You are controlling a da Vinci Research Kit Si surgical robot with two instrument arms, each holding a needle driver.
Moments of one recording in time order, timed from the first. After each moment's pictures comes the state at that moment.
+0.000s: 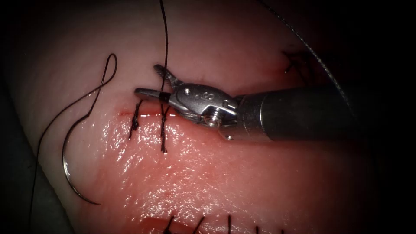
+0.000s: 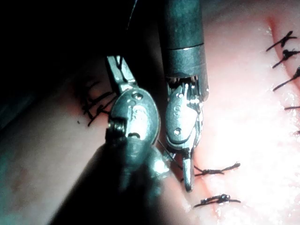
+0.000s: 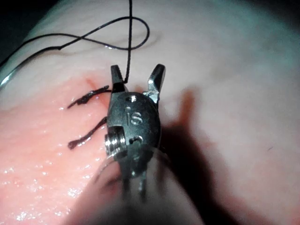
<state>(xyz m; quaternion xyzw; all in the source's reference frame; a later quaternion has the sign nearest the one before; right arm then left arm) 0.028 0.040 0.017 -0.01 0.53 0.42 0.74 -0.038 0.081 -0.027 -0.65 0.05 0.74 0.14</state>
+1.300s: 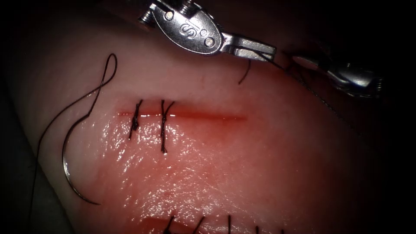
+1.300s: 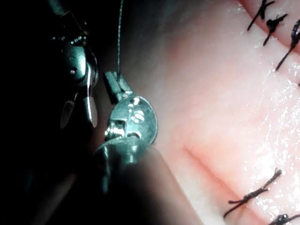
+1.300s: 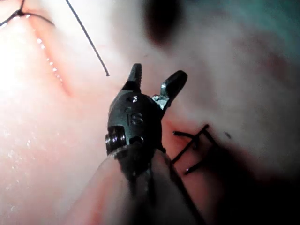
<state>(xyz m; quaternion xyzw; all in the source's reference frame) 0.000 0.047 0.013 -0.17 0.47 0.41 0.76 -0.054 0.074 -0.017 -0.64 0.11 0.76 -0.09</state>
